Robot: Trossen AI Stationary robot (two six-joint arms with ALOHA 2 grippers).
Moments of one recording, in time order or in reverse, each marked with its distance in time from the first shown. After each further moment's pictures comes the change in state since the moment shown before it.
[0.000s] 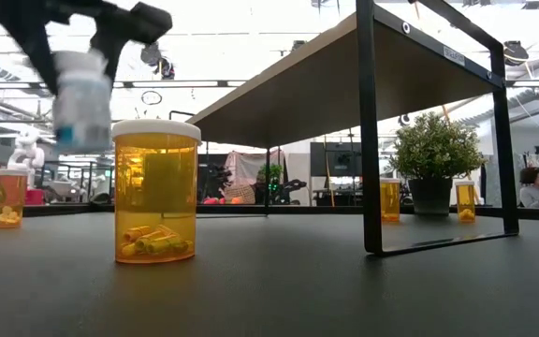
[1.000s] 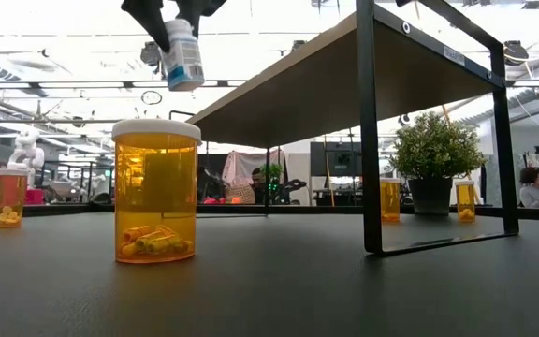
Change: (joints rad) left arm 0.448 -0.003 0.364 -0.233 0.037 0.548; right arm -0.003 -0.001 -0.128 0.220 0.002 -0.184
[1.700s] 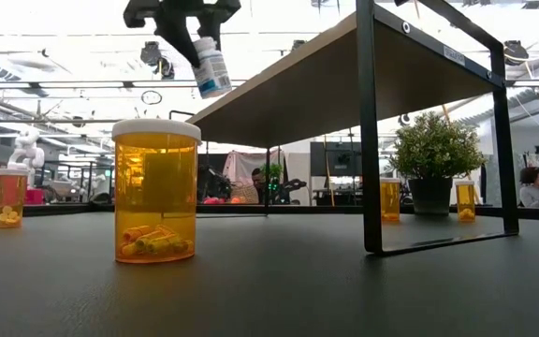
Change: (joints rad) left arm 0.157 0.008 0.000 0.139 -0.044 0.207; right arm -0.006 0.001 0.000 0.012 0.002 -0.013
